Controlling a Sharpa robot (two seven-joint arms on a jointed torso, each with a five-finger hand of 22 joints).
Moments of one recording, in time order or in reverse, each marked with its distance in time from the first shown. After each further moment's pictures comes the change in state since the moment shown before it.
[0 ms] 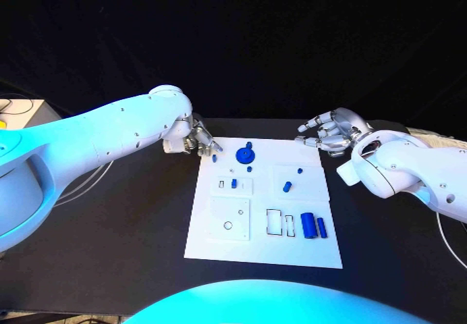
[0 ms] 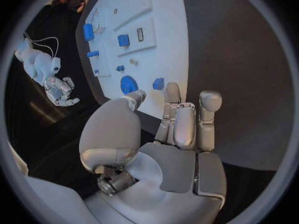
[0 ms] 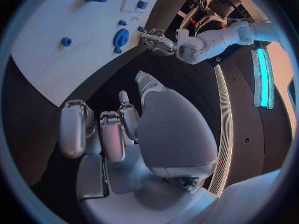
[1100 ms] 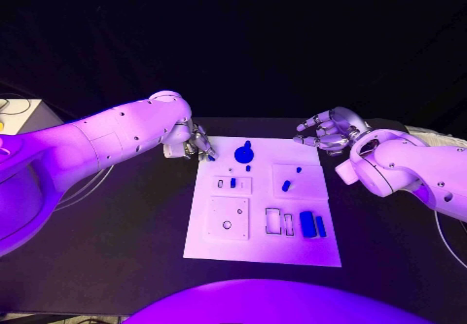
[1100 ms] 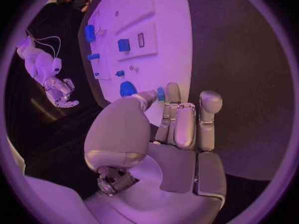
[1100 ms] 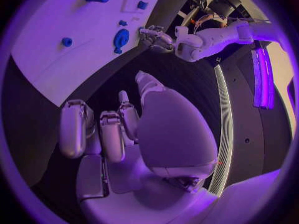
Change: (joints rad) left arm -0.019 -0.003 -0.006 0.004 0.046 -0.005 0.004; left_hand 0.211 0.094 0.091 -0.059 0.000 0.041 -0.016 0.015 -0.012 -0.001 -0.013 0.012 -0.011 0.001 -0.011 0.005 0.009 0.000 0.012 -0.004 0.013 0.032; right arm 0.000 0.002 0.000 -0.001 -0.002 0.000 0.000; right_hand 0.000 0.000 0.000 0.000 0.000 0.000 0.000 0.000 0.000 0.000 0.000 0.000 0.001 0.000 0.000 0.000 0.000 0.000 0.000 0.000 0.000 -0.001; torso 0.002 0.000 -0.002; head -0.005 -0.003
